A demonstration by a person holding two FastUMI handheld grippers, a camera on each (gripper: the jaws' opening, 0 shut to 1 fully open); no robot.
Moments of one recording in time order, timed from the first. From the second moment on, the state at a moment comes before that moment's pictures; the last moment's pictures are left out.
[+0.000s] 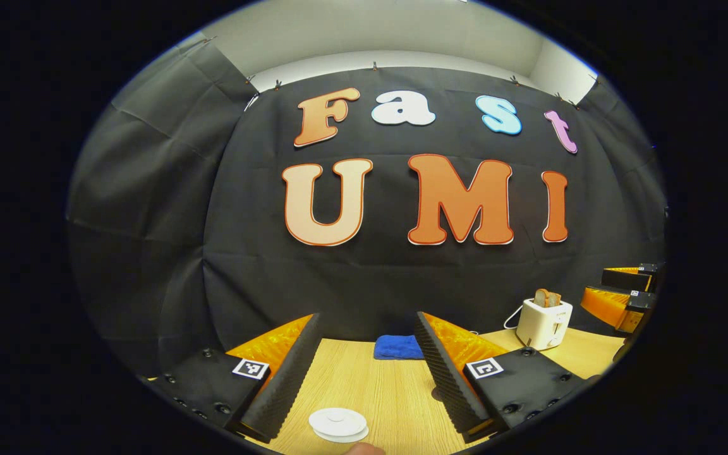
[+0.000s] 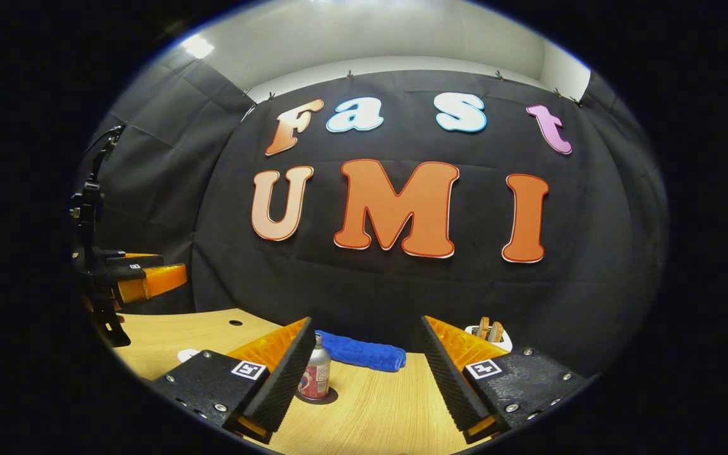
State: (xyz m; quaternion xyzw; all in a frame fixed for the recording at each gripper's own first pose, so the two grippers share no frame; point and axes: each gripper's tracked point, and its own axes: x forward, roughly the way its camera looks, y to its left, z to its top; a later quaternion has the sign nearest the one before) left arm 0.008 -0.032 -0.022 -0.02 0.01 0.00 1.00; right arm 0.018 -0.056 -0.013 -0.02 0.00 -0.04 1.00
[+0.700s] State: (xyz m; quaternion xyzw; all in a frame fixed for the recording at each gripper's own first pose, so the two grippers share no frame) left arm 0.007 -0.037 -0.013 -0.01 0.00 0.00 1.00; right arm 0.015 -0.062 0.003 -0.01 -0.01 -0.05 1.00
